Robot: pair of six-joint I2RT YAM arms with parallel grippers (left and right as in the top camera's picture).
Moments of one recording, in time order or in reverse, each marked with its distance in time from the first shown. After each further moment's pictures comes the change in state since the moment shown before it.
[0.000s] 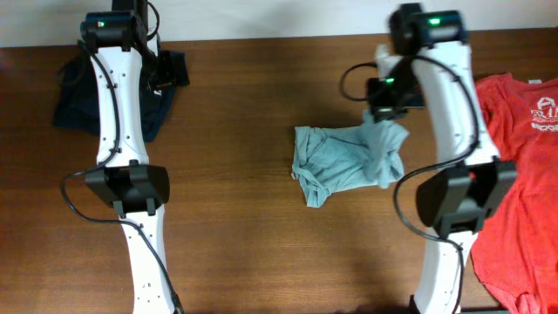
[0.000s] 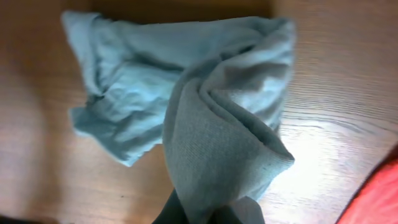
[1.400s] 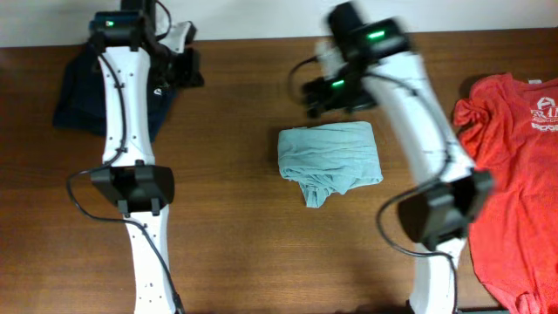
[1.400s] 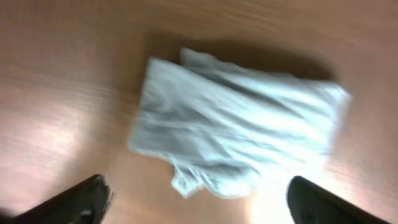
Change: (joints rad) left arm -0.048 0.000 0.000 0.006 0.451 0.269; right arm 0.161 -0.054 0.014 0.131 -0.063 0.026
